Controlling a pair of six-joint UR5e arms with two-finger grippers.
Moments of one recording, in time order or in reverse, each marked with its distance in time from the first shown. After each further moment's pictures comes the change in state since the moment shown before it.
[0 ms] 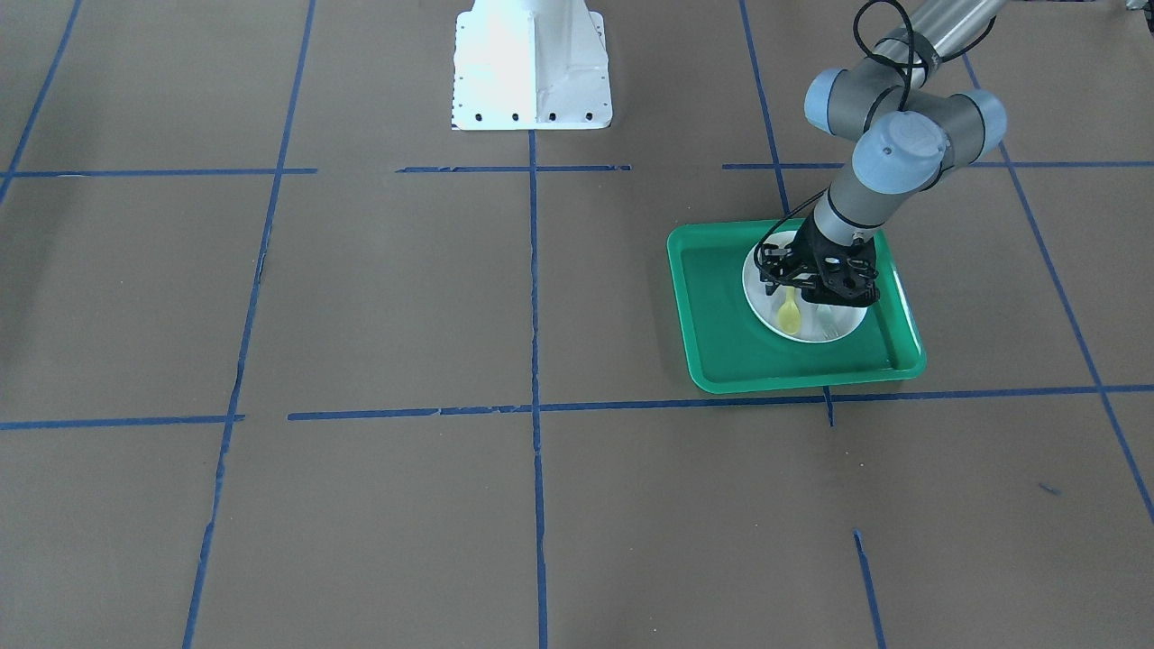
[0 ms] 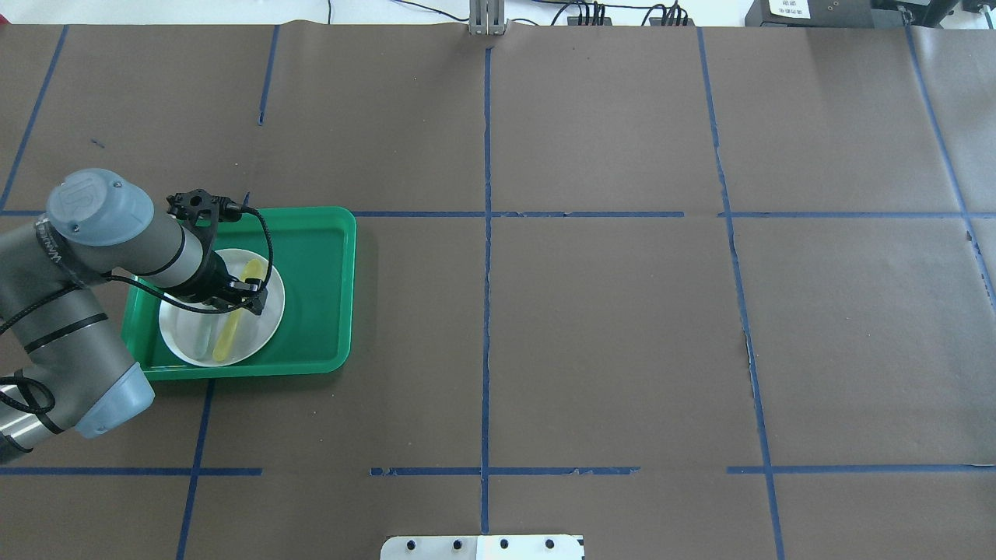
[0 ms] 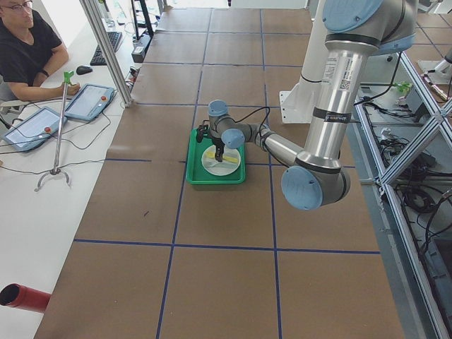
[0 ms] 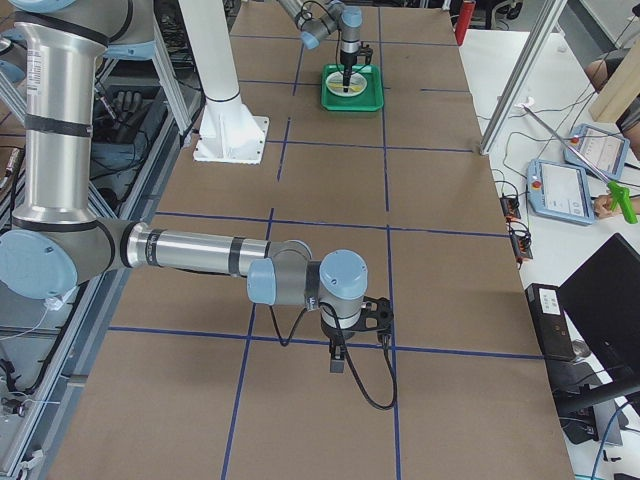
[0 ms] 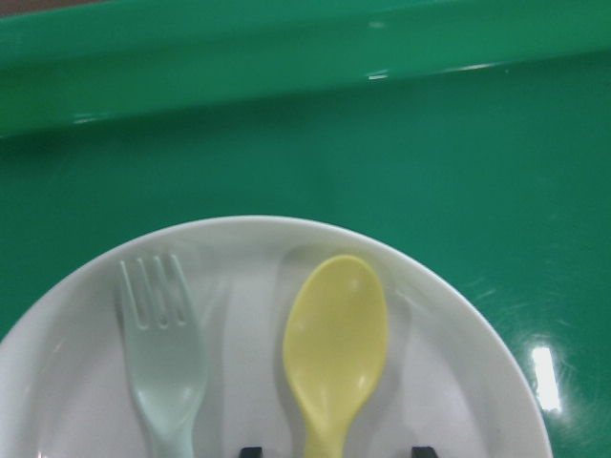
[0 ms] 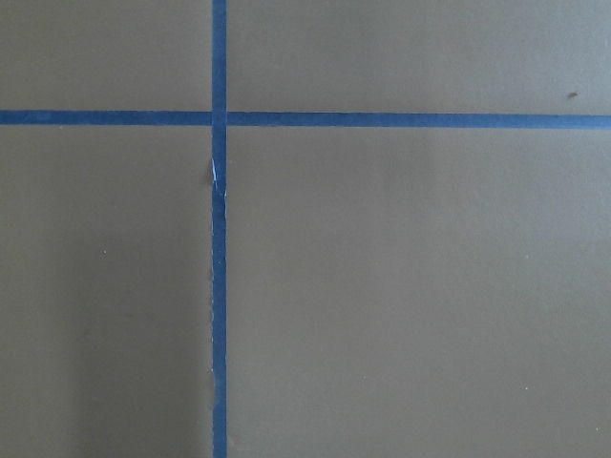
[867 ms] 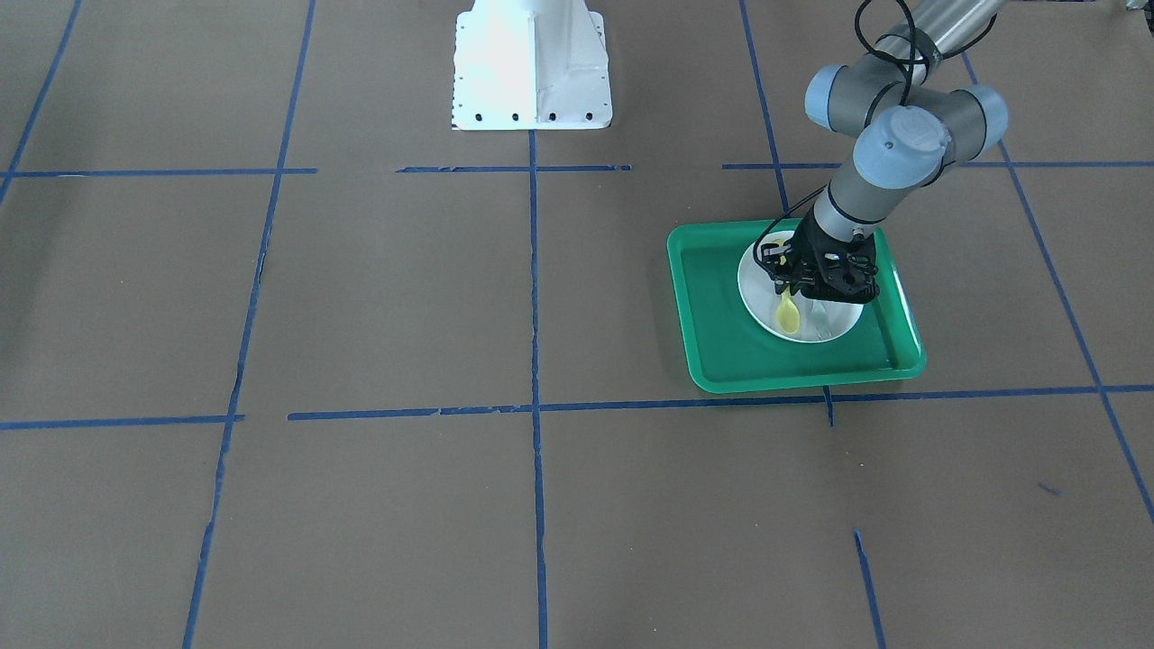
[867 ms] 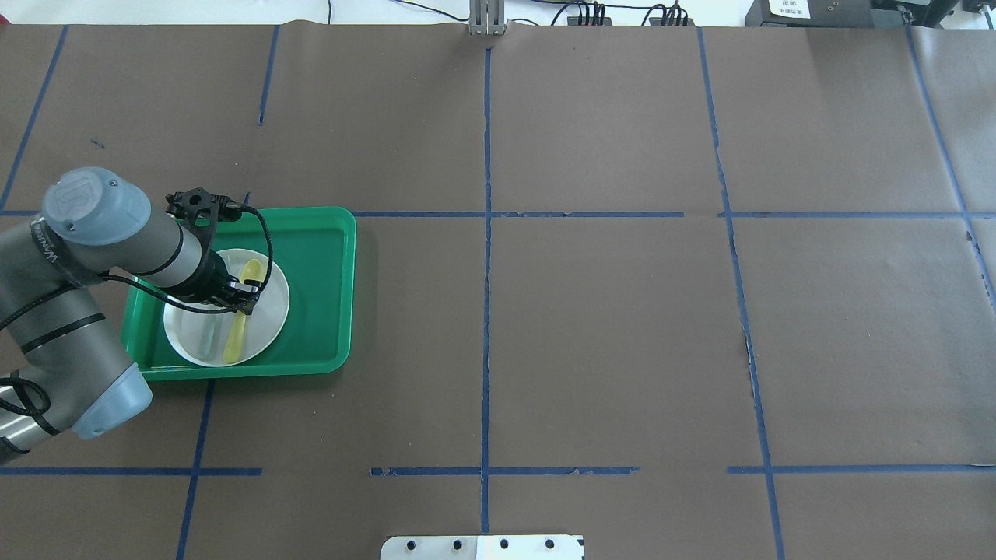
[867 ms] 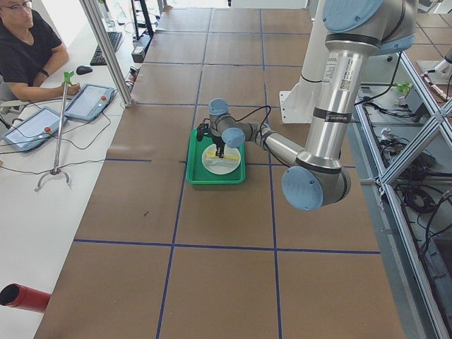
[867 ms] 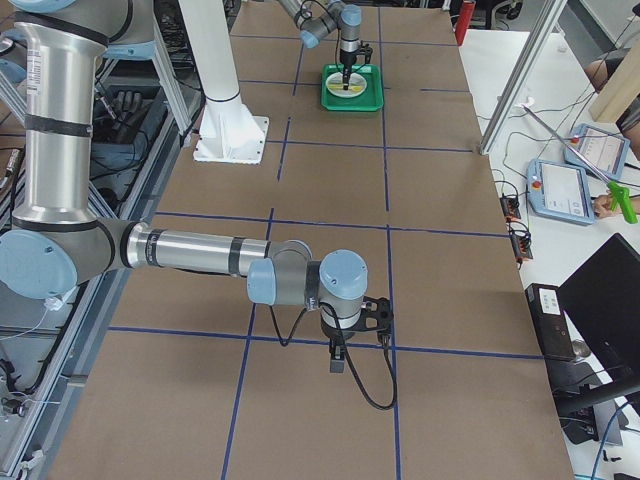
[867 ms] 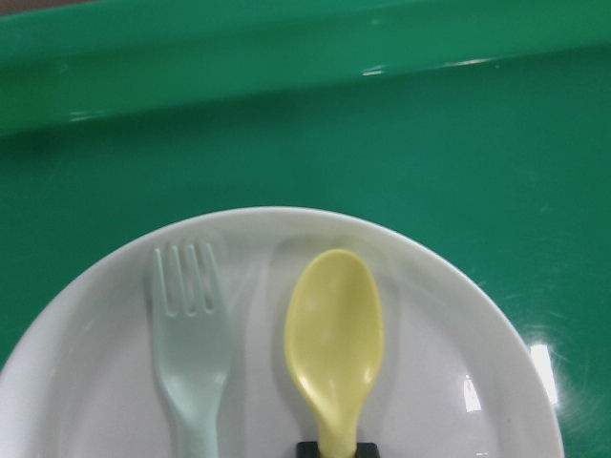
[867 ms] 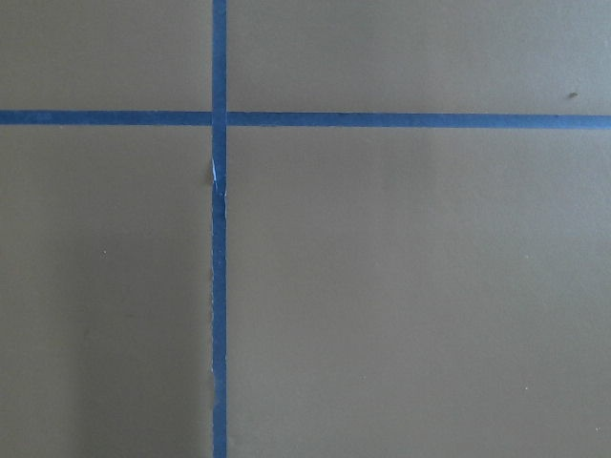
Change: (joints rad) left arm -0.003 0.004 -0.023 0.004 -0.006 0.001; right arm 0.000 0.000 0.000 0.000 0.000 0.000
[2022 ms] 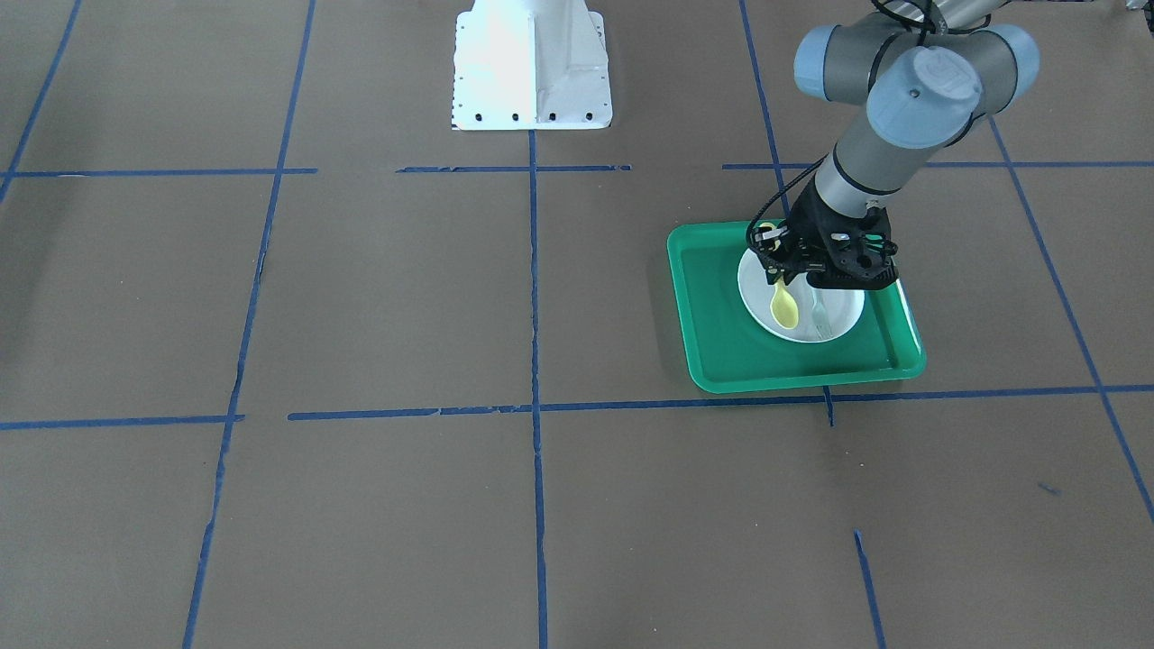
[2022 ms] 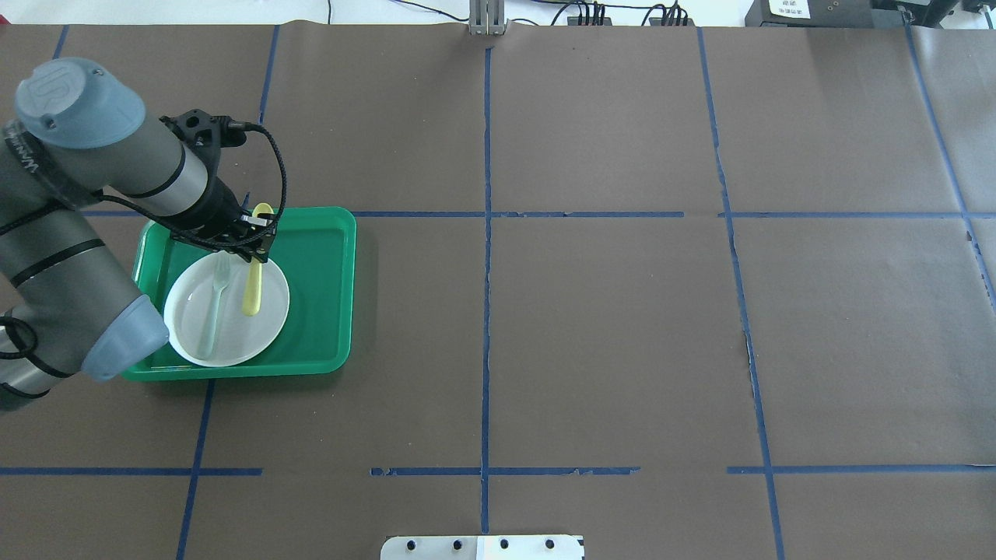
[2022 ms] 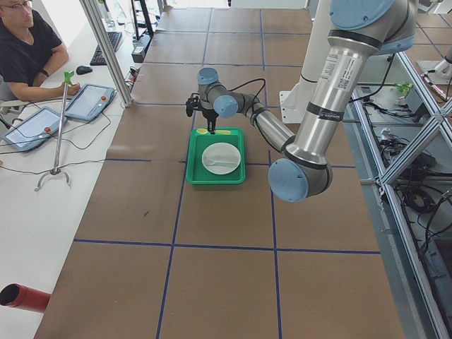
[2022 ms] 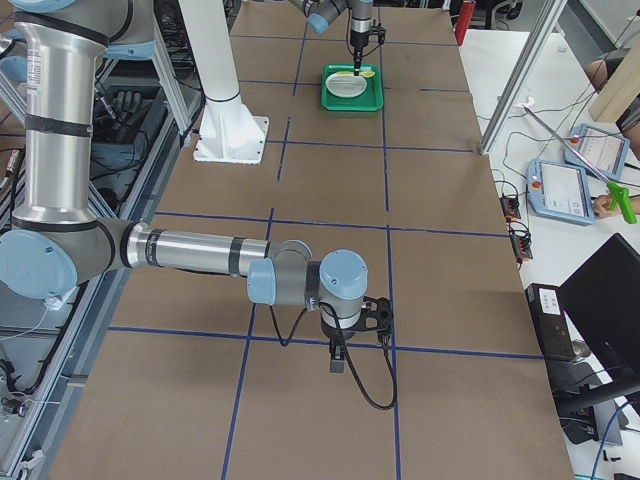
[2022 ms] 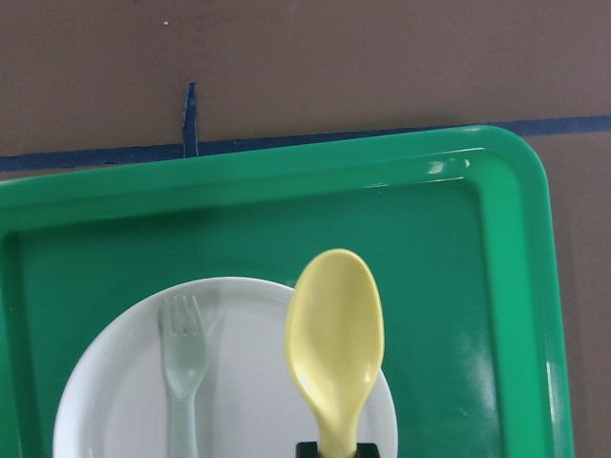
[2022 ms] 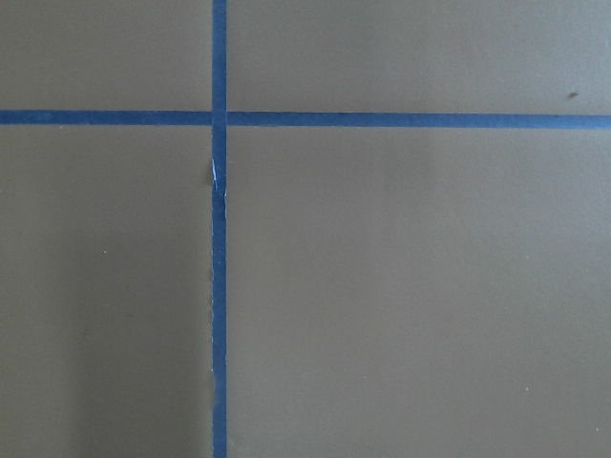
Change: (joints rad) left arm -0.090 -0.169 -0.095 0.269 -0.081 -0.081; right arm 0.000 0.000 0.000 0.000 0.000 0.000
